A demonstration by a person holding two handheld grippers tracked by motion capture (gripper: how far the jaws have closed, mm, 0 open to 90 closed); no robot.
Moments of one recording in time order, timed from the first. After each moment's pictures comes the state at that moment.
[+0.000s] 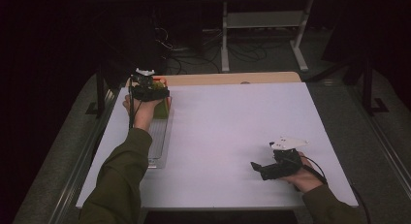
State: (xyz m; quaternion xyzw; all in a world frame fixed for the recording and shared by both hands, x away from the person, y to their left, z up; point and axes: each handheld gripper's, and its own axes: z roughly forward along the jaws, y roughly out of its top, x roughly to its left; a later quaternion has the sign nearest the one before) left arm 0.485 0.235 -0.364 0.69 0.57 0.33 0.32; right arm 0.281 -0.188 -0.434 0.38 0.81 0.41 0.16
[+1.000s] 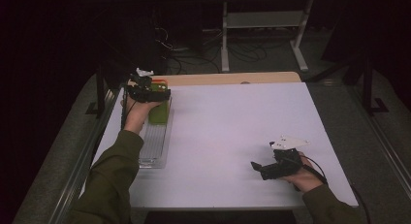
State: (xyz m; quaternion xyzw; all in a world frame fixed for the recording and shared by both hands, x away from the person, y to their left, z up) left arm 0.470 0.242 -0.351 0.73 0.51 0.27 0.36; right arm 0.282 -0.189 -0.433 0.38 0.81 0.42 0.16
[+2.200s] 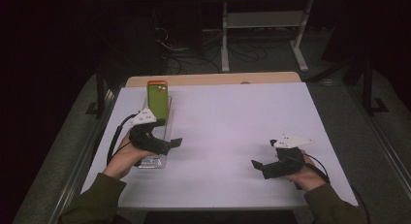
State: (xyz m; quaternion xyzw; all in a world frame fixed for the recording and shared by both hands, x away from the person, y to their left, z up) left arm 0.330 0.230 -0.369 0.81 0.31 0.12 0.48; right arm 0.280 -0.192 -0.420 0.36 0.81 0.44 0.16
